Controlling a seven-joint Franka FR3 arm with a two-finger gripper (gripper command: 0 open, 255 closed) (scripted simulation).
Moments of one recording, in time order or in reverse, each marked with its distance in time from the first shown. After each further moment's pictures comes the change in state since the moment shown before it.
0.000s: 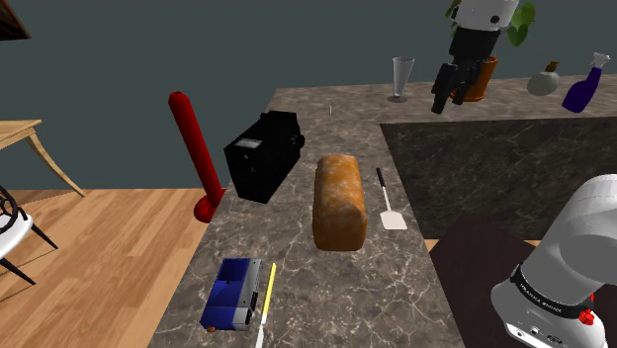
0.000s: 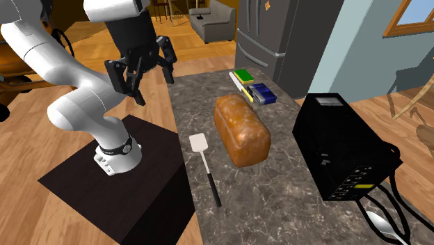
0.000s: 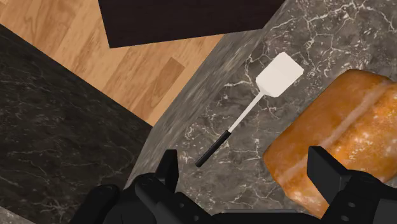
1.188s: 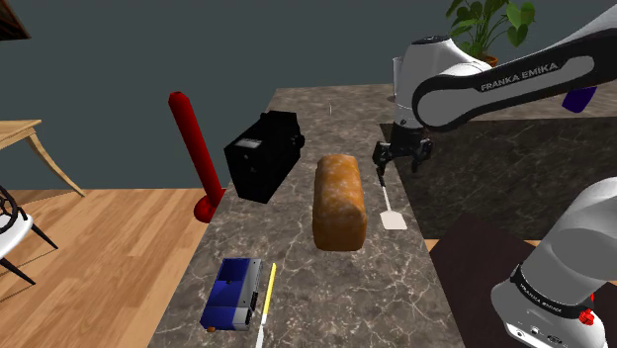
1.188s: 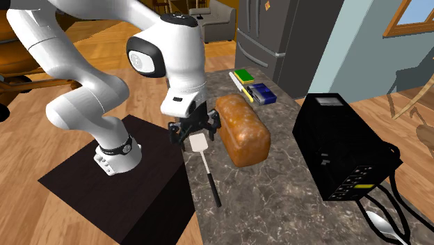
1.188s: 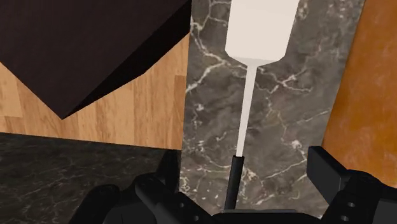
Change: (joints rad) arm -0.131 0.246 0.284 -0.315 0.068 0.549 0.637
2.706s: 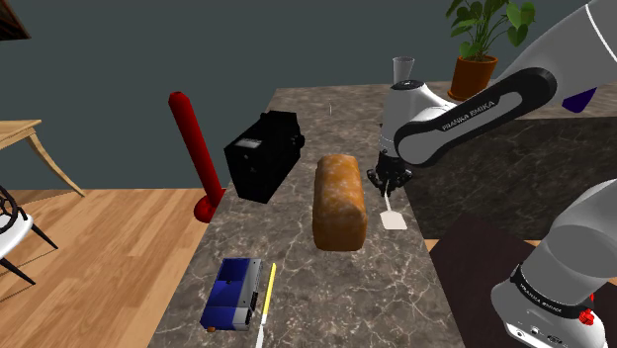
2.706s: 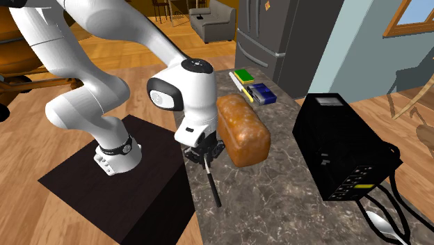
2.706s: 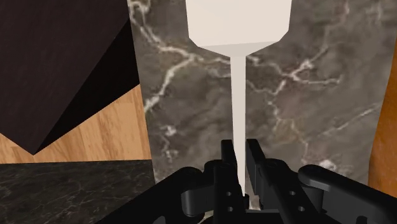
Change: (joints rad) arm -0.062 0.229 0.085 -0.049 -0.042 0.269 0.201
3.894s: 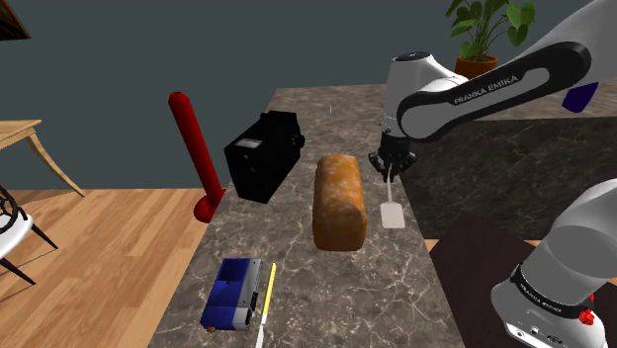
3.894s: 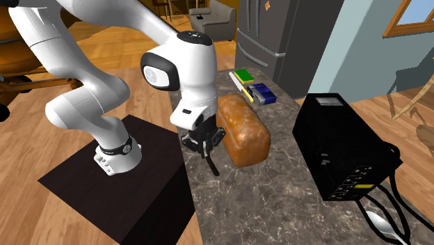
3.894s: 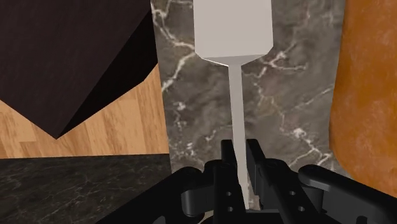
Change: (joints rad) arm 0.010 -0.105 -0.025 0.075 0.020 -0.177 -0.028
